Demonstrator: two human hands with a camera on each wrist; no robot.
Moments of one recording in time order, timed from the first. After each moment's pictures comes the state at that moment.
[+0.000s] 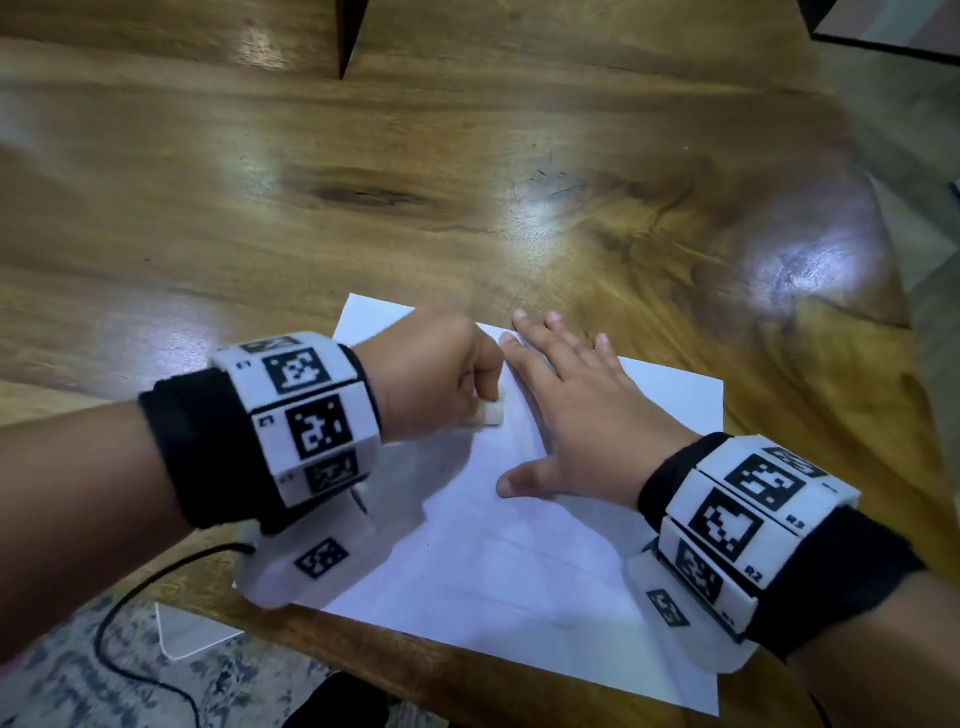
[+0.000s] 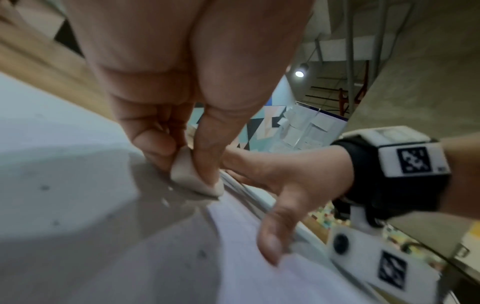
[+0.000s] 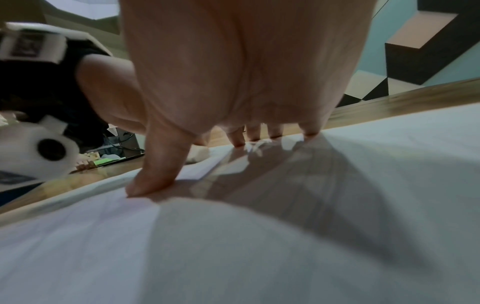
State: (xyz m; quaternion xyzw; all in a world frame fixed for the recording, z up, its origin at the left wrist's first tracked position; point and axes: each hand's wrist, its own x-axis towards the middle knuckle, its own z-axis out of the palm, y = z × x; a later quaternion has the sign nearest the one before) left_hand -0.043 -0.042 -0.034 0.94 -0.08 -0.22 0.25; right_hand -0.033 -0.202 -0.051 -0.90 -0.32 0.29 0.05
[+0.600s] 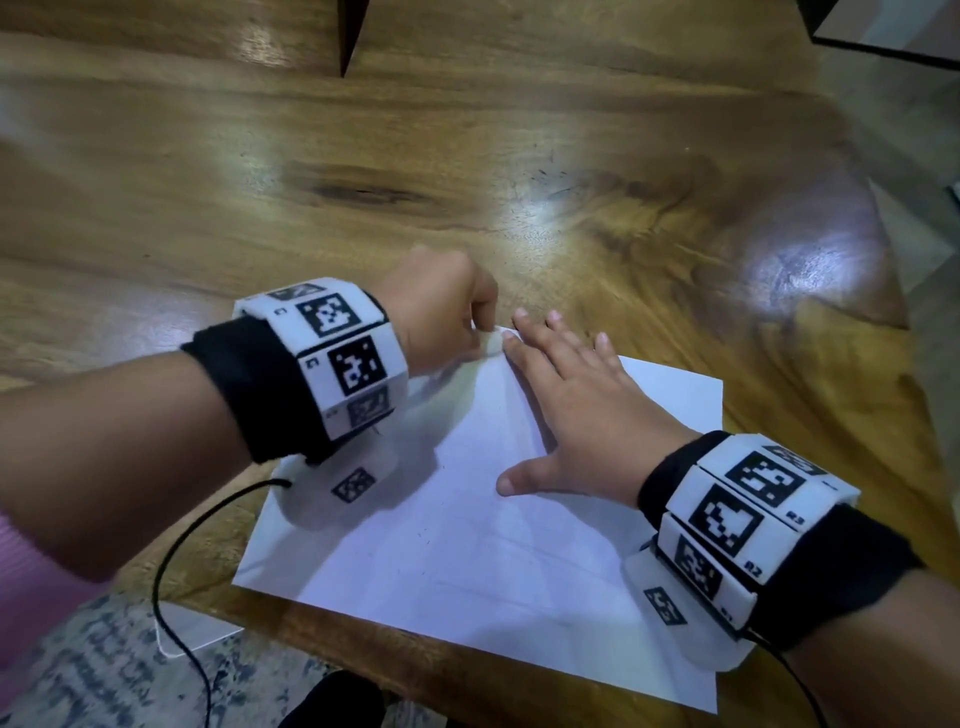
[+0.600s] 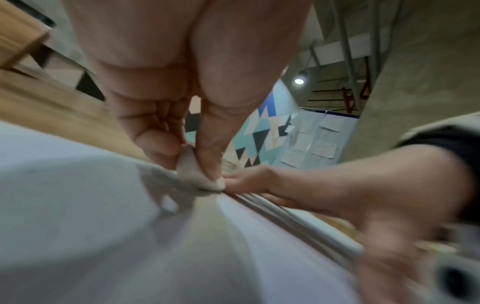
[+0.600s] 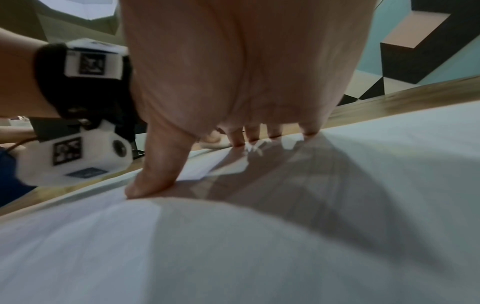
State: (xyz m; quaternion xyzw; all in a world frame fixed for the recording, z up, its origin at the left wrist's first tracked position) left_hand -0.017 -0.040 -0.028 0.96 -0.03 -0.13 0.23; right_hand -0.033 -0.202 -0.050 -0.90 -0.32 0.29 0.05
